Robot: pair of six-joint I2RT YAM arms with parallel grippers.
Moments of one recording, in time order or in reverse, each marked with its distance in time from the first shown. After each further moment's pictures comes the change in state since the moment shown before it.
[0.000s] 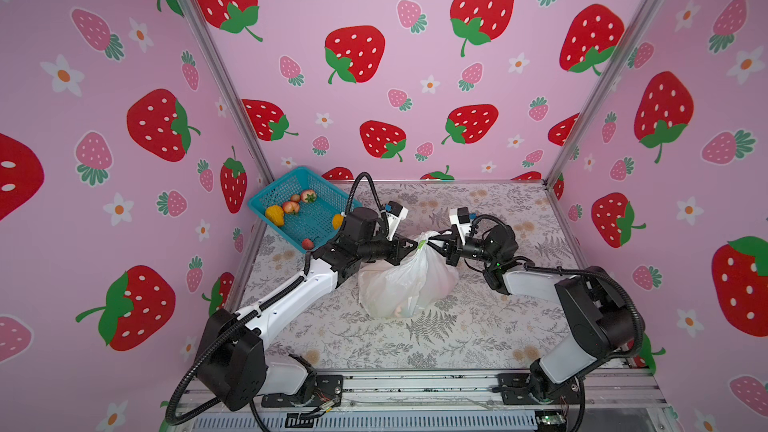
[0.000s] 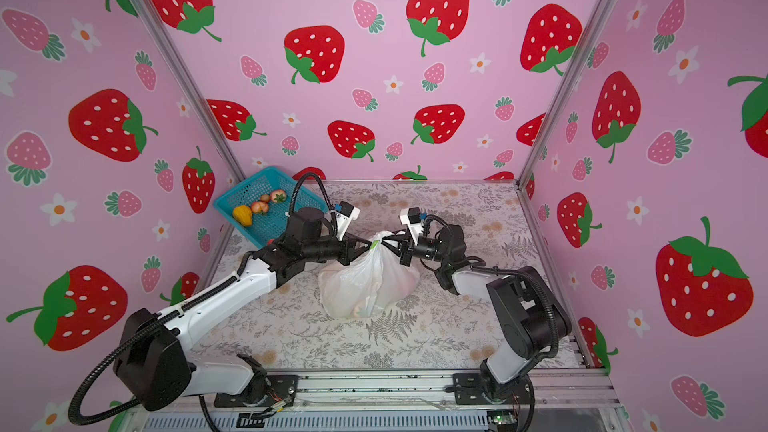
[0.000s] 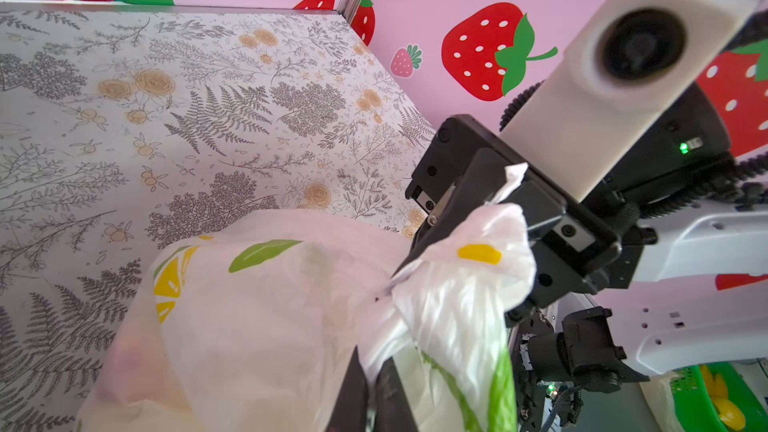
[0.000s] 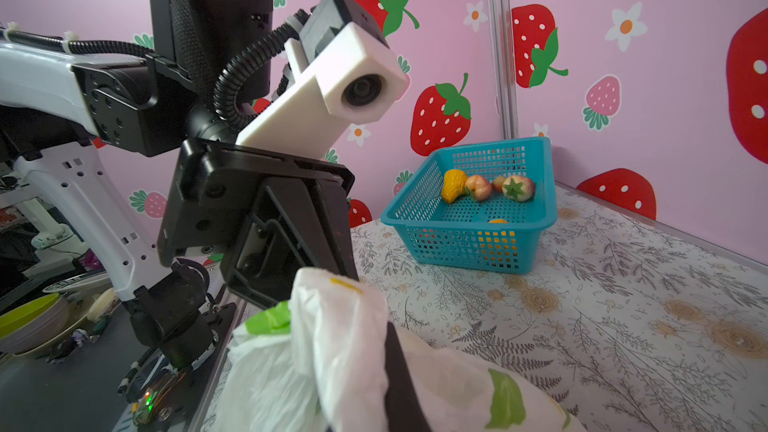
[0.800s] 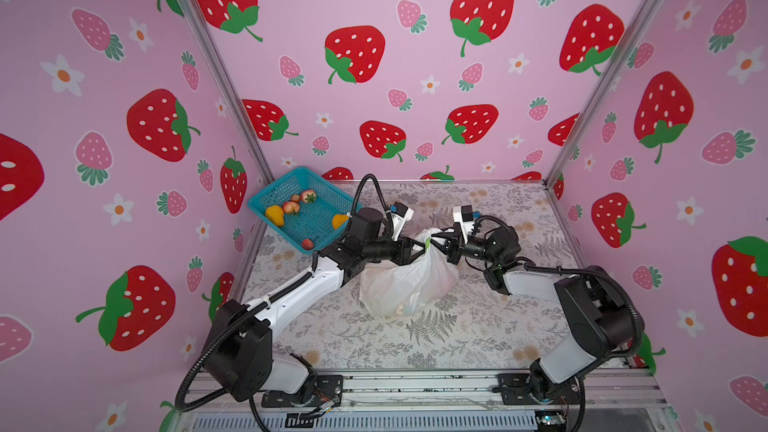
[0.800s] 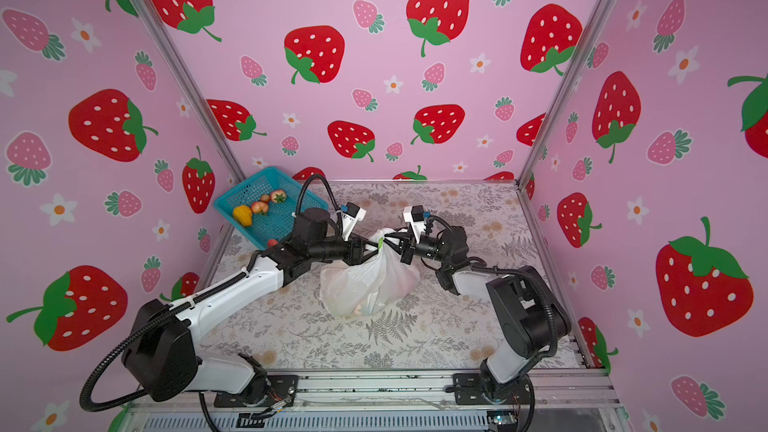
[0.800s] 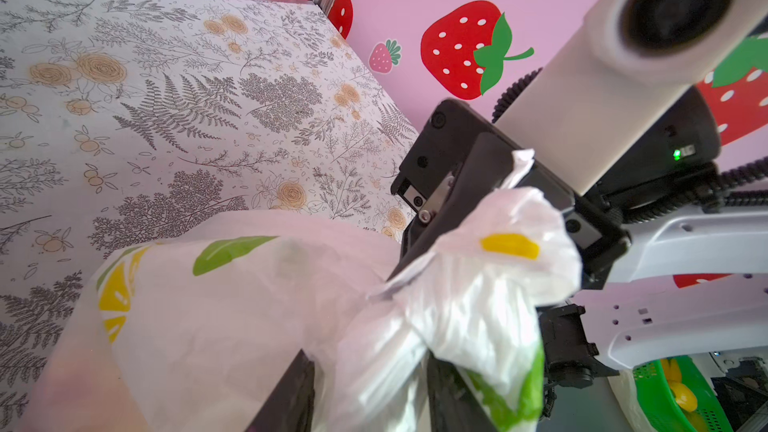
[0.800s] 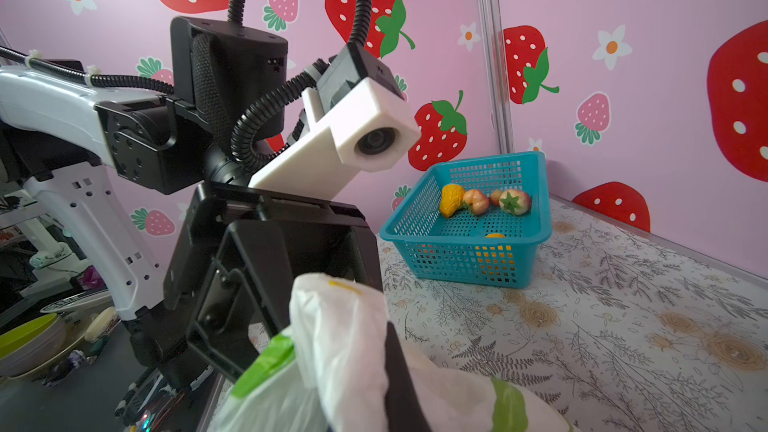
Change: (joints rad) left arm -0.013 0.051 -0.004 0.084 0.063 -0.055; right arm 0.000 0.006 -0.003 0.087 0.012 0.077
